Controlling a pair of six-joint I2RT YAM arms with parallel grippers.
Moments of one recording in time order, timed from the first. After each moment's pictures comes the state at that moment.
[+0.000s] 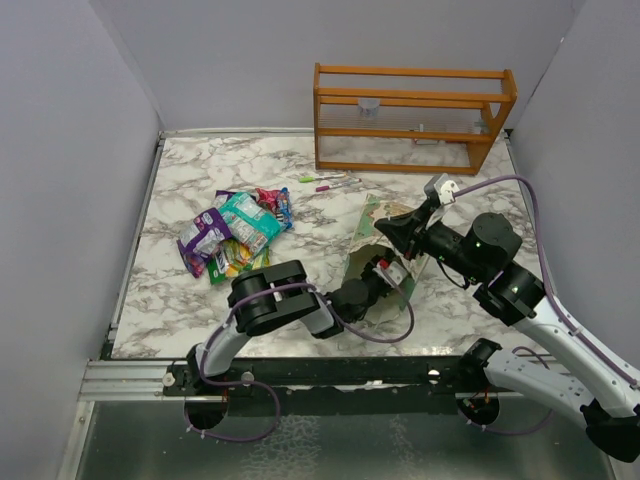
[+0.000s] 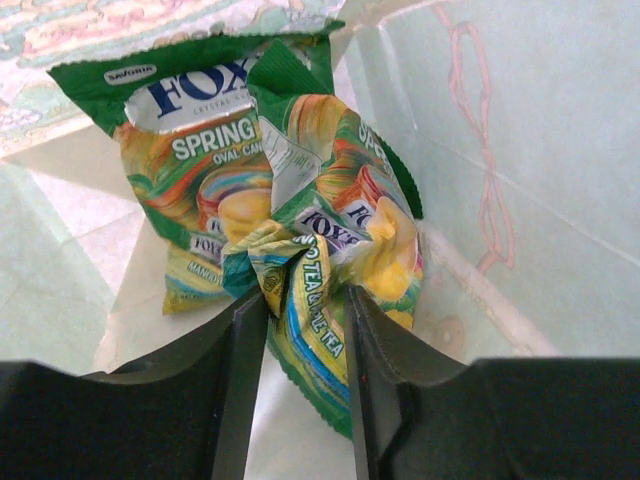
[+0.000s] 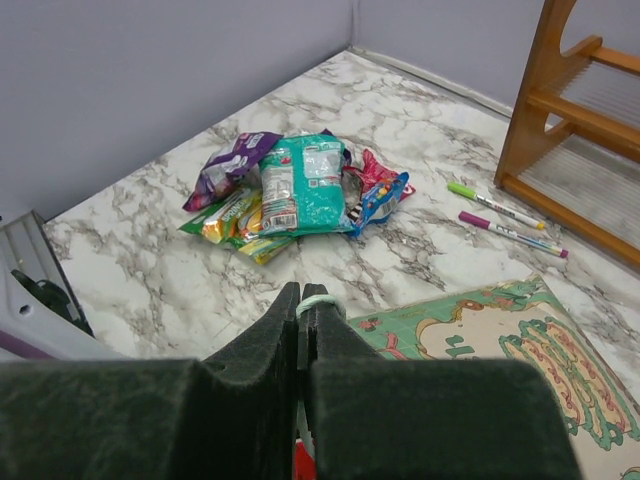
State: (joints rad) left arm -1.19 2.16 0.86 1.35 -0.46 0.21; right arm 0.71 0.80 0.87 -0.08 -0.17 0.11
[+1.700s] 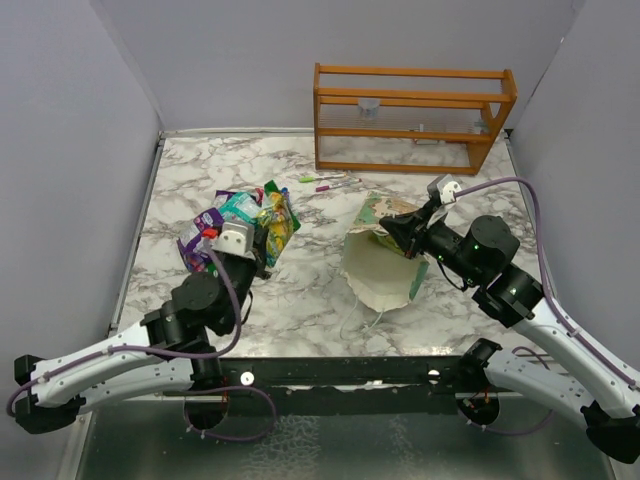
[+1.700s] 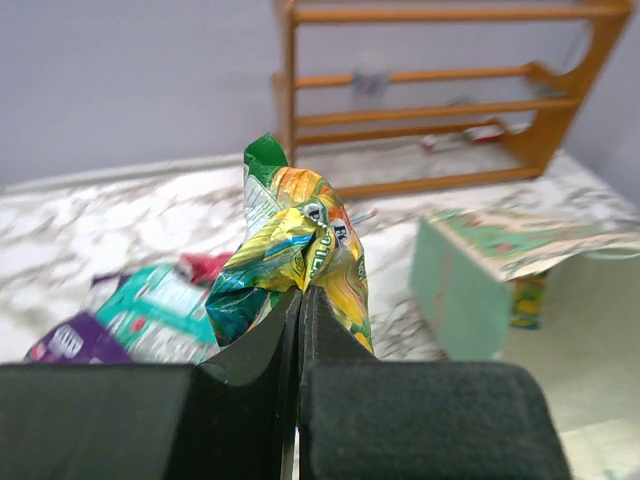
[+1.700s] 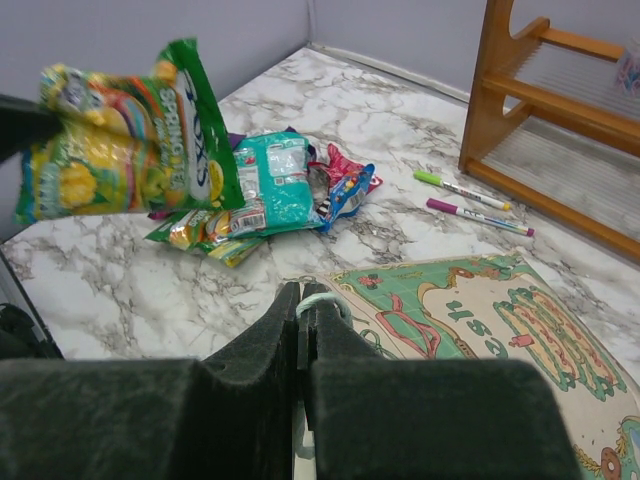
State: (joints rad) left arm -1.19 0.58 0.73 -0.01 -0.82 0.02; right arm 0.71 0.79 0.84 -0.08 -0.06 0.11
